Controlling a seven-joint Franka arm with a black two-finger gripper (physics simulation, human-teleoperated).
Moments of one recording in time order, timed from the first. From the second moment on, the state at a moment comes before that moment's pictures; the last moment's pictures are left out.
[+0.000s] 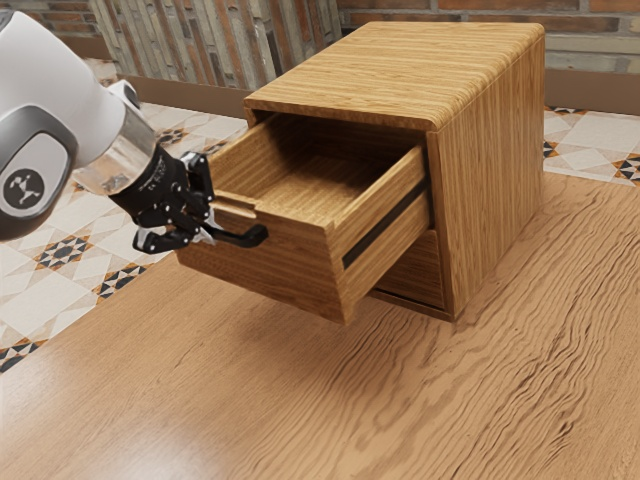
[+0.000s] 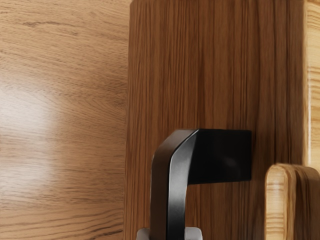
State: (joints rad) arm 0.15 -0.42 -0.05 -2.03 0.00 2.08 -1.54
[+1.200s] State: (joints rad) arm 0.13 -0.61 -0.08 -1.91 -0.02 1.93 -1.54
